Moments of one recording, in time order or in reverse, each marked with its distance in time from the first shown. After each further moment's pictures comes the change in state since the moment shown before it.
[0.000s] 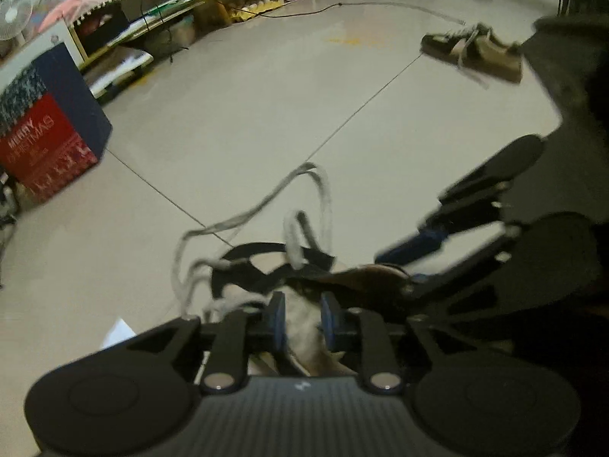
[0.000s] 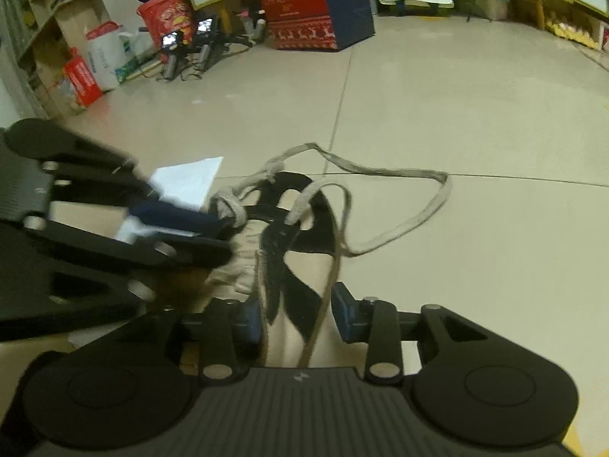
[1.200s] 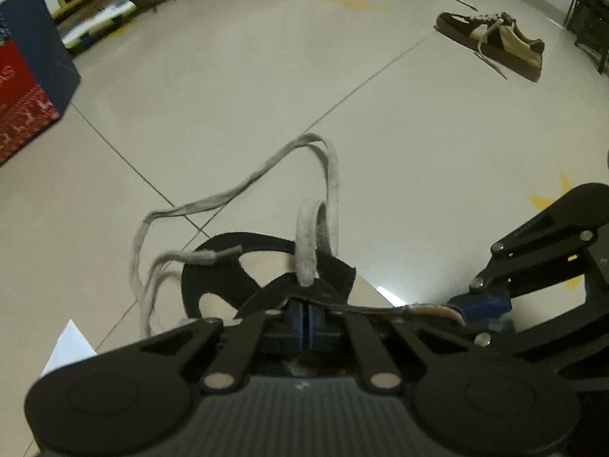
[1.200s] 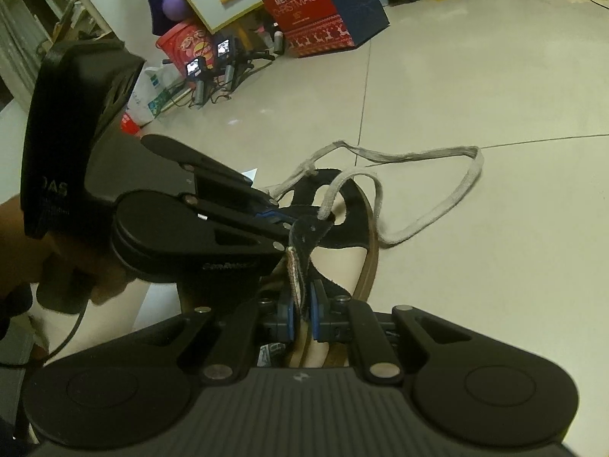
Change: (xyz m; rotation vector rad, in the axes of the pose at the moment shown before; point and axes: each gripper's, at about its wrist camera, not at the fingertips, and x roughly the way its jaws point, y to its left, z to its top) left arm 0.059 0.021 0.015 -0.080 0.083 -0.097; right arm -0.002 -0.021 -0.006 0.135 -0.022 0.146
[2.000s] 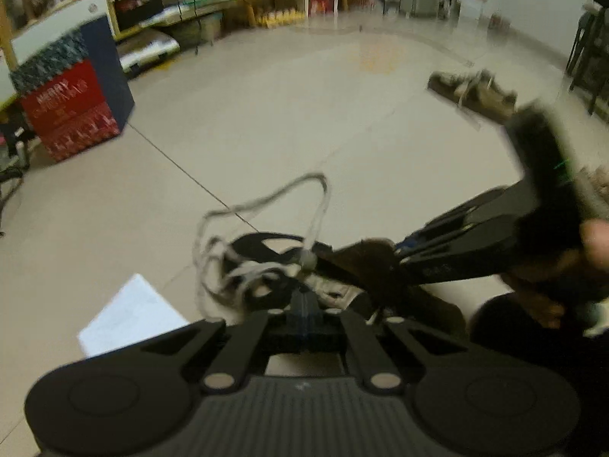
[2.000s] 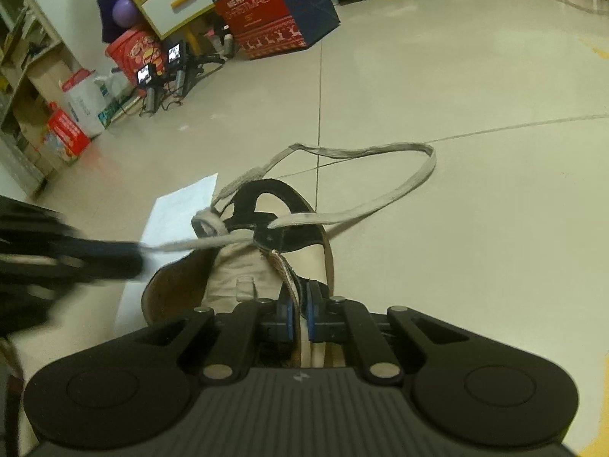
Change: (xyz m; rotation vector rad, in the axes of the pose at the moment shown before) left arm -0.143 0.006 -0.059 -0.096 -0.166 -0.013; right arm -0.003 0.012 -0.002 0.067 -0.004 -0.166
